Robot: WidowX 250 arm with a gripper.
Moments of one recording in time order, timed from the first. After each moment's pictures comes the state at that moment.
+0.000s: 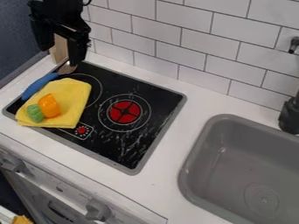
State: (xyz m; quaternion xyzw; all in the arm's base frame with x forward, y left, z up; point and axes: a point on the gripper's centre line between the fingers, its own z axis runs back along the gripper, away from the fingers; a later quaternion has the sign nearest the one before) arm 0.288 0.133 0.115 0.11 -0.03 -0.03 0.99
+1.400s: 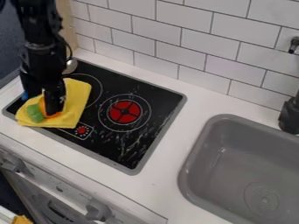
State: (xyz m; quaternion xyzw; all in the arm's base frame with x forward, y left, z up) arm 0.248 0.161 0.033 0.07 0.06 -0.14 0.99
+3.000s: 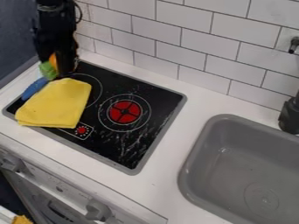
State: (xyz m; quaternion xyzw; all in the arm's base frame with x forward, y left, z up) arm 0.310 0.169 0.072 0.09 -0.01 -0.10 0.99
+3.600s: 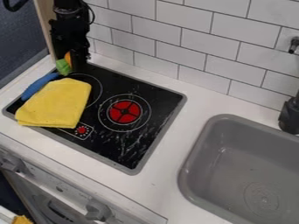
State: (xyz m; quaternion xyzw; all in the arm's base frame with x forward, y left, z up) arm 0.353 0.180 0.042 0.08 -0.01 -0.14 0.99
